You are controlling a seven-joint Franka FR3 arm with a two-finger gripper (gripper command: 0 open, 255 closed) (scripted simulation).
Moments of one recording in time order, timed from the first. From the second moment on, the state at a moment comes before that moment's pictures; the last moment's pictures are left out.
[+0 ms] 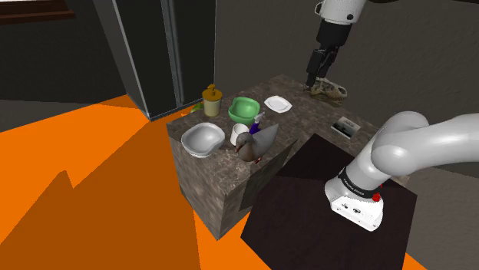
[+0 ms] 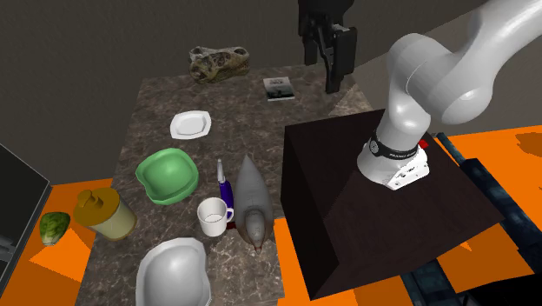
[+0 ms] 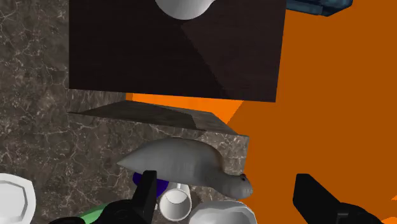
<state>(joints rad) -0.02 -0.79 0.07 -2.42 0.10 1.55 -0.01</state>
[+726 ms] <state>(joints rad) -0.11 -0.52 0.07 -2.48 0.15 1.83 0.15</state>
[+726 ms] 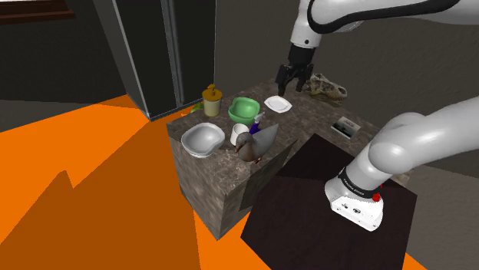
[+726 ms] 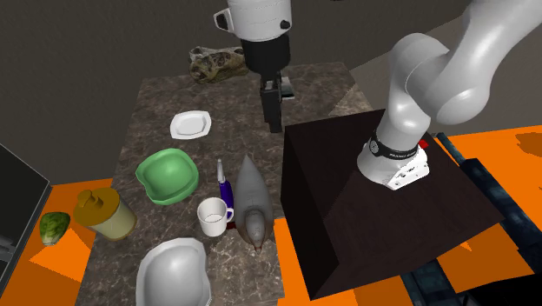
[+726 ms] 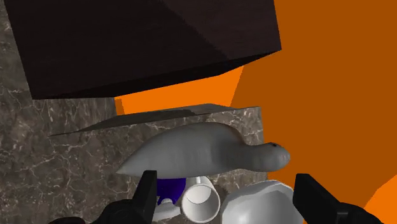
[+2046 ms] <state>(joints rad) -0.23 0.20 0.00 -2.34 0.37 2.36 0.36</state>
